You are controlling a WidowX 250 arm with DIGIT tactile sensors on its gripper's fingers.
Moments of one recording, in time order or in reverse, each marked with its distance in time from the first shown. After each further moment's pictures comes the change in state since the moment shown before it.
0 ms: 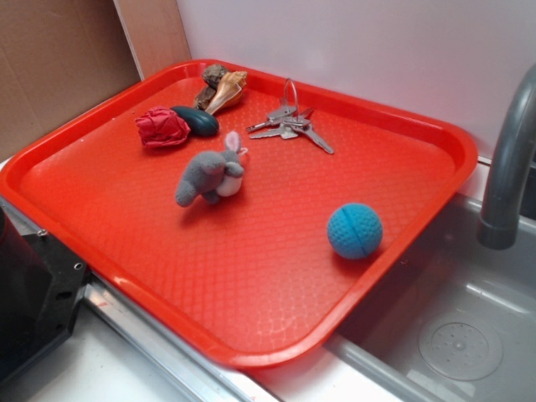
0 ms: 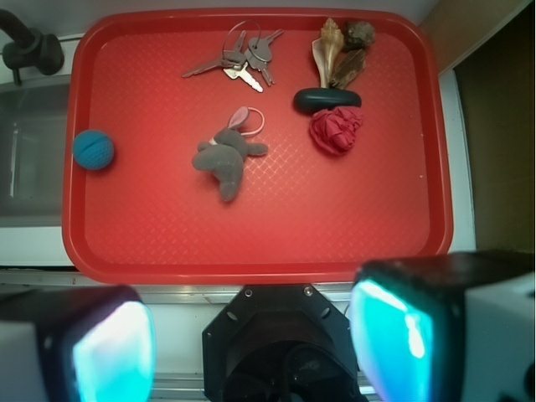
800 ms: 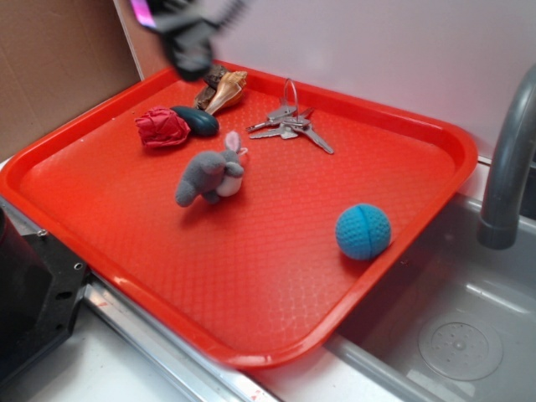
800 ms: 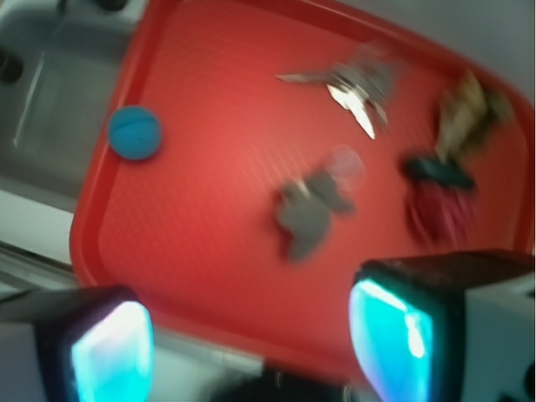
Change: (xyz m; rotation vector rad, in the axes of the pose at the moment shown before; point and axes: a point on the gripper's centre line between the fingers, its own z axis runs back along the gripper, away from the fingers) arm 0.060 -0.101 -0.083 0.027 0.086 -0.502
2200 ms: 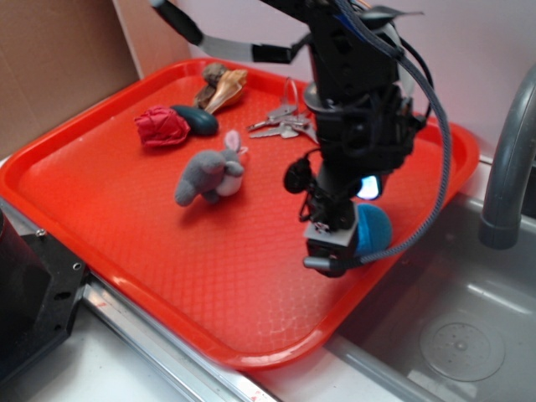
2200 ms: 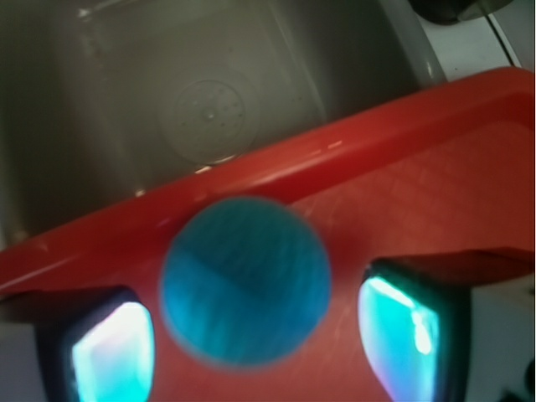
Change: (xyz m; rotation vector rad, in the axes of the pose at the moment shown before) arm 0.063 -0.049 -0.133 -0.020 -0.087 -0.766
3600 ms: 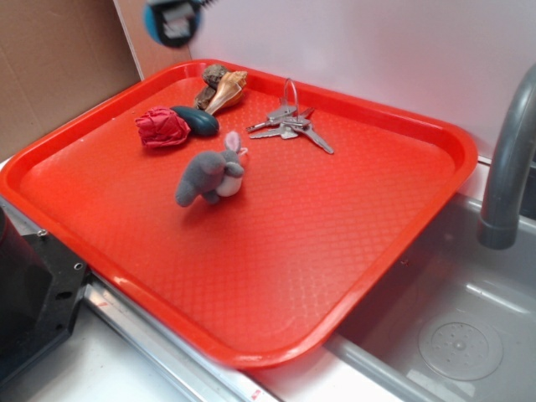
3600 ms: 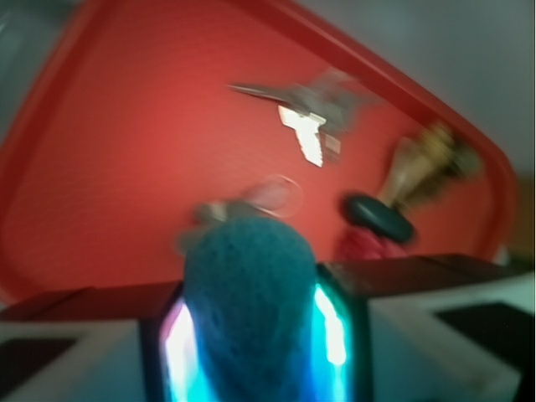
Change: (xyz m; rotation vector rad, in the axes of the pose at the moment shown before) arm -0.169 0.051 0.158 0.088 0.167 0.928
